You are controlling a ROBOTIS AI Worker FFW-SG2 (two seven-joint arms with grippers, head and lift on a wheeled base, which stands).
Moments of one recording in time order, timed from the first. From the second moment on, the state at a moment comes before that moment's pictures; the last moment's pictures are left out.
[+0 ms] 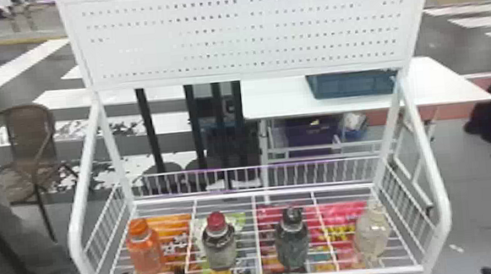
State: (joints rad) left arm 0.36 0.08 -0.11 -1.72 0.02 -0.09 0.23; right arm 0.89 -0.12 -0.17 -2.36 -0.21 -0.01 0.24
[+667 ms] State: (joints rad) left arm 0.14 0.08 -0.07 -1.43 0.07 -0.16 0.21; right arm 0.91 -0.11 -0.17 -2.37 -0.20 -0.01 0.24
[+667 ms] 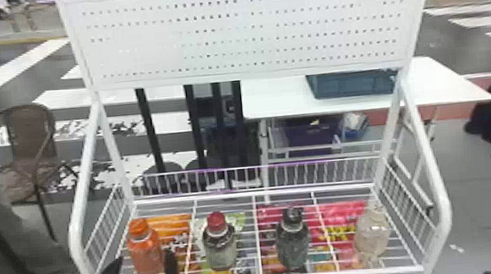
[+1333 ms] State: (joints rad) left arm 0.07 0.08 -0.08 -1.34 0.08 -0.19 0.21; right arm 0.92 -0.12 -0.17 -2.38 -0.19 -0.01 0.24
